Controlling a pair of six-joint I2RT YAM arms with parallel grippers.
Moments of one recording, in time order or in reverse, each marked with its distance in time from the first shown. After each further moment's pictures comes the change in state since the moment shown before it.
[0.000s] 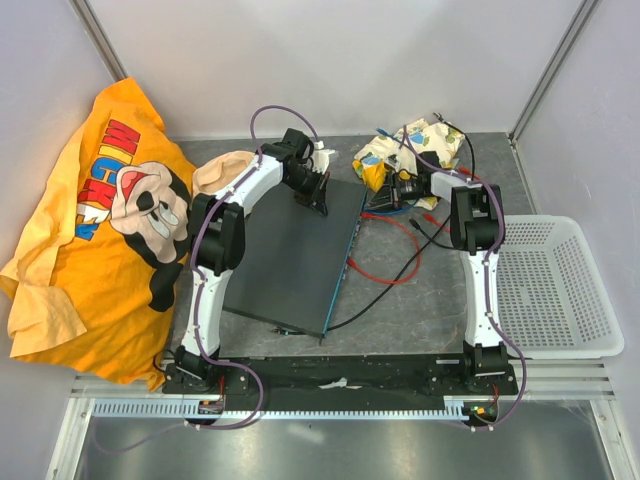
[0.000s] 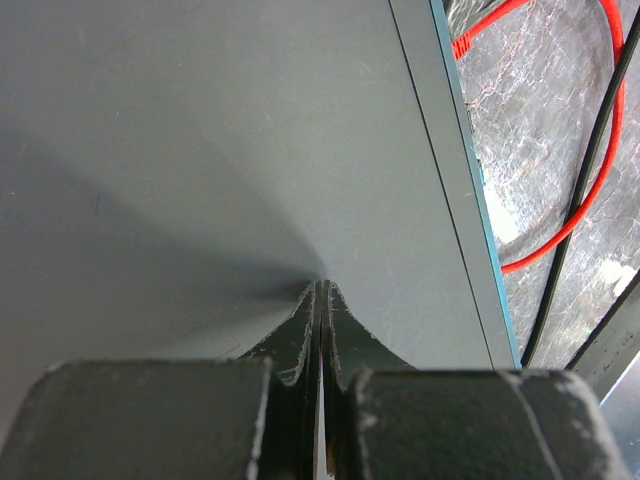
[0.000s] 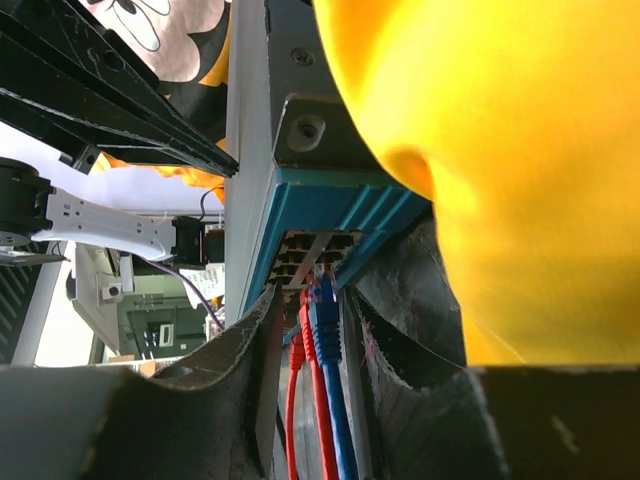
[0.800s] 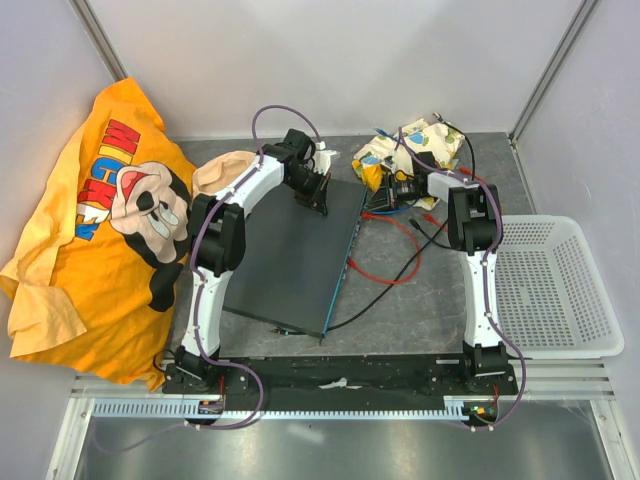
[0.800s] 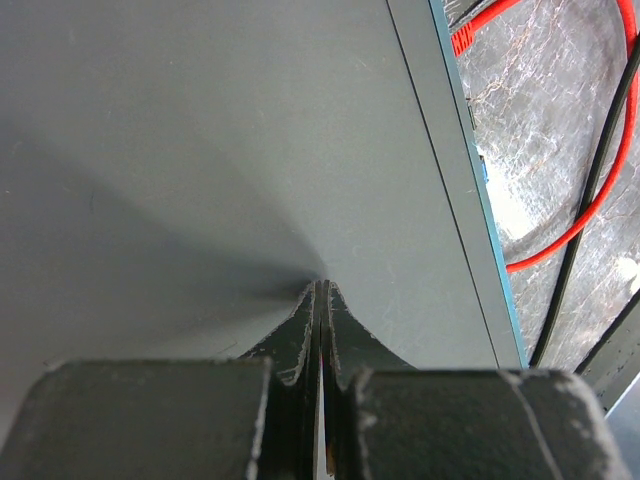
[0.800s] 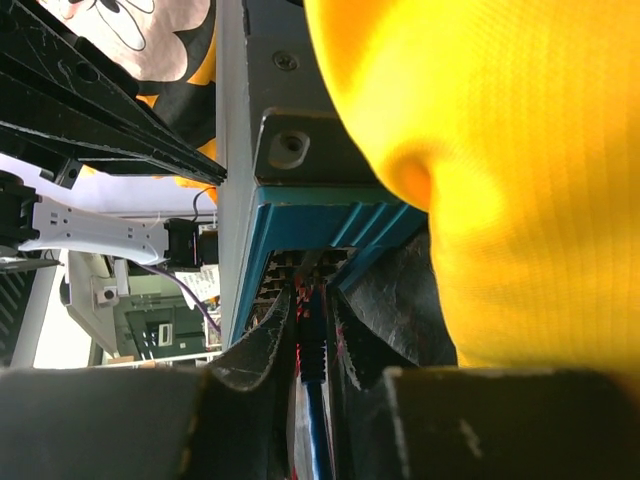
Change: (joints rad) left arm -0.011 -0.011 -0.010 0.002 -0.023 0.015; right arm 0.021 0.000 0.000 -0.003 0.032 0.009
